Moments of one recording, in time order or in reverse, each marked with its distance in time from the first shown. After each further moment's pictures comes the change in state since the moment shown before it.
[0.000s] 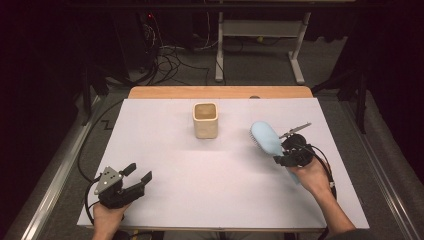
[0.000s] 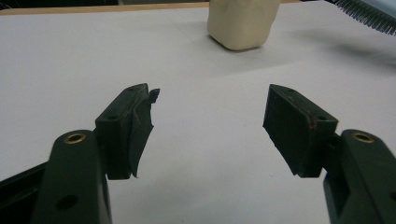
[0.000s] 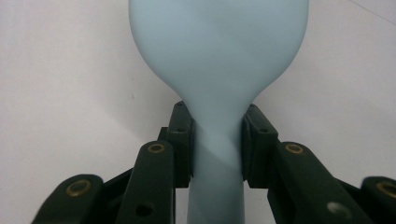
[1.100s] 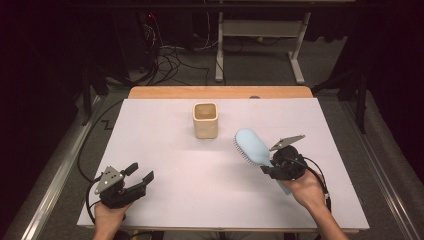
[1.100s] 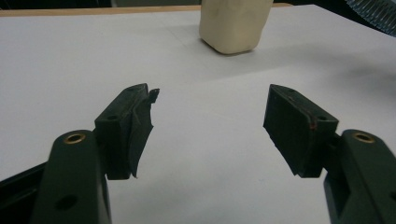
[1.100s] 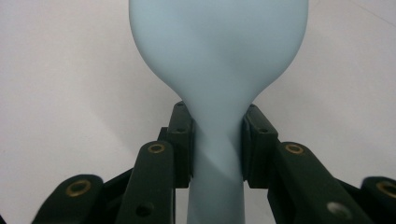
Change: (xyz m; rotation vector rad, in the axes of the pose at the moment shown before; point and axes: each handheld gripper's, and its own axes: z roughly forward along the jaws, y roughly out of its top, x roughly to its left) left arm -0.003 0.003 0.001 -0.007 -0.027 -0.003; right arm 0.050 -0.010 -0.018 -0.095 0.095 -0.098
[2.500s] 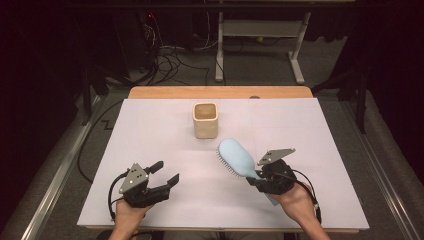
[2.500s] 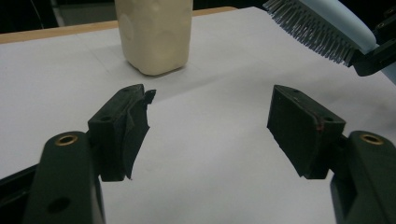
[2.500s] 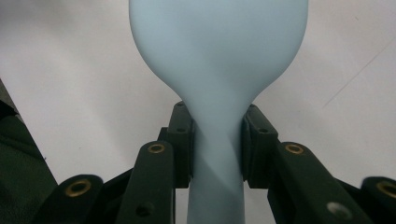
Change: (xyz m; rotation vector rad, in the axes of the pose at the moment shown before) left arm -0.054 0.024 0.023 -0.009 -0.158 0.096; right arm 0.043 -0.006 0.002 -0.084 0.098 -0.097
